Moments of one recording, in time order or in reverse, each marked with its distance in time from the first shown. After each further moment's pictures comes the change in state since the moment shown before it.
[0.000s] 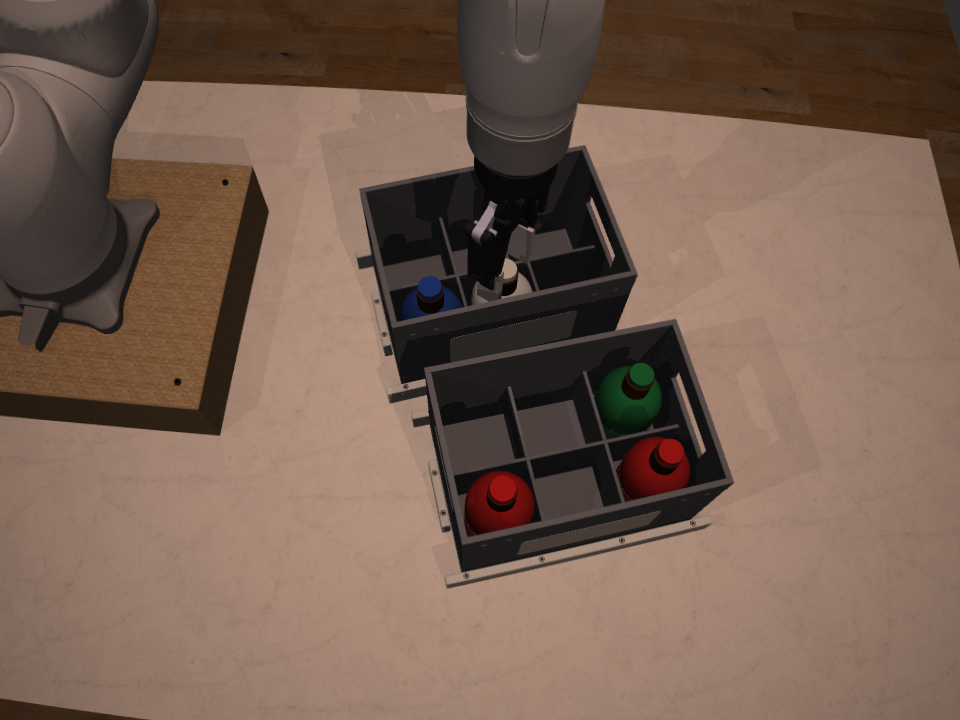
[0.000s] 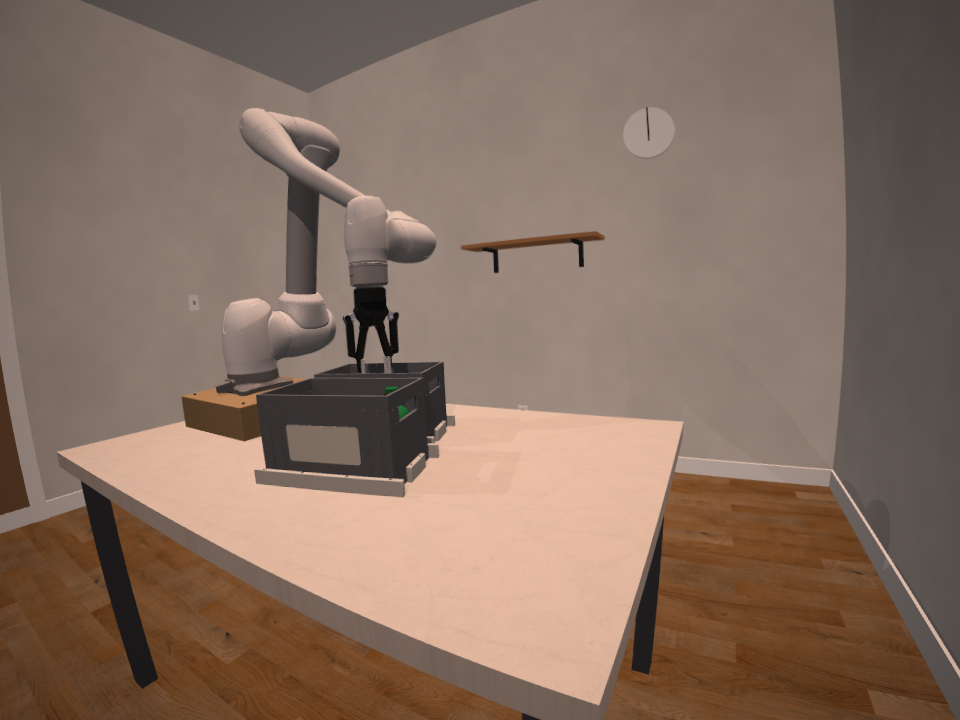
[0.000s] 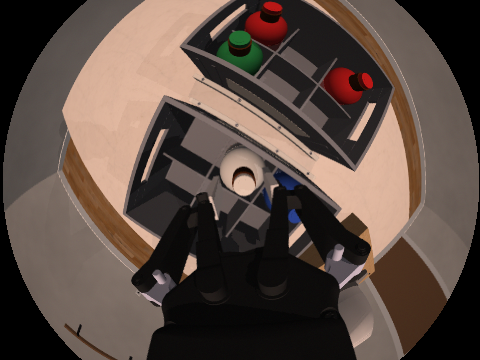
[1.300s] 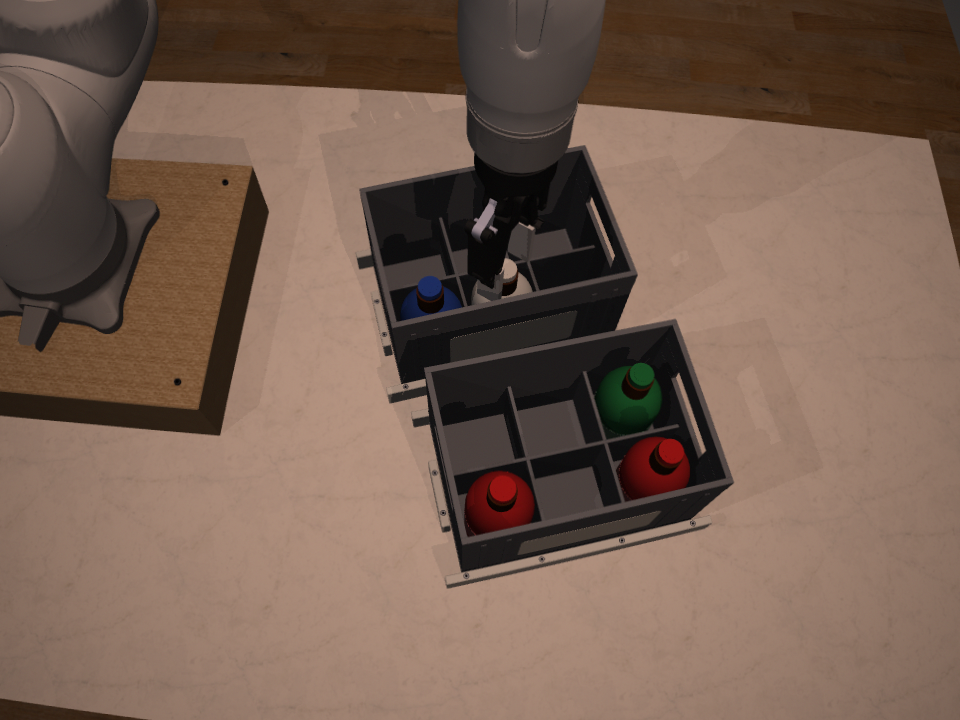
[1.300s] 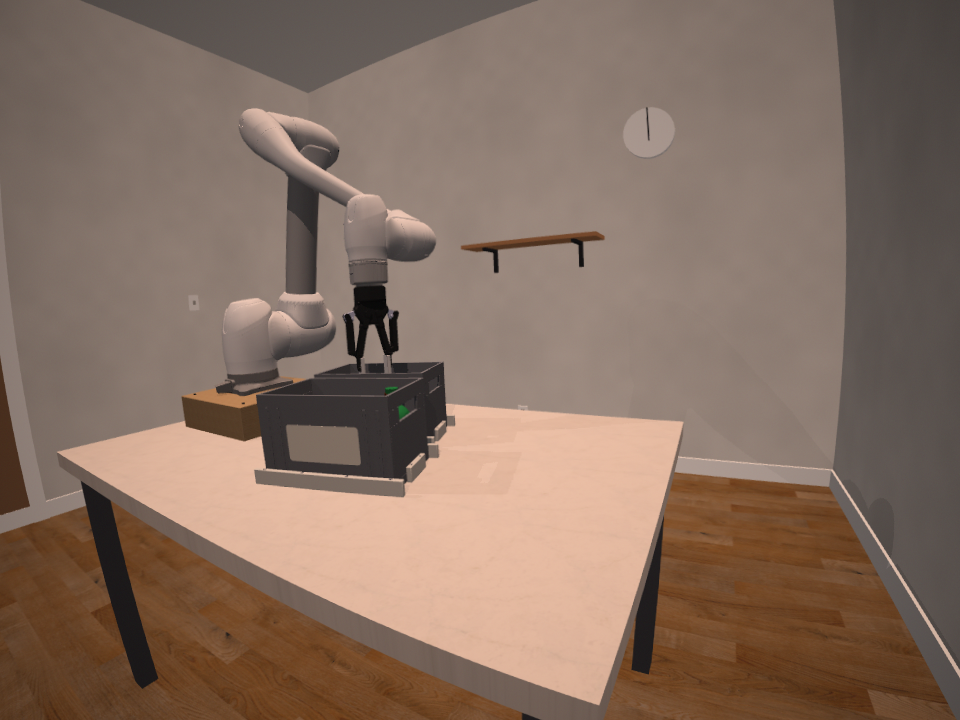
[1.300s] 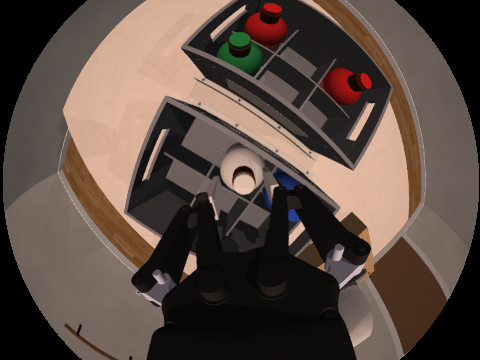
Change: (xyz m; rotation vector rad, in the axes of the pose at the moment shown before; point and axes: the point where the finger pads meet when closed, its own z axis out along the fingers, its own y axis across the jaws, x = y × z) arm 0.000 0.000 -0.004 0.000 0.000 0.000
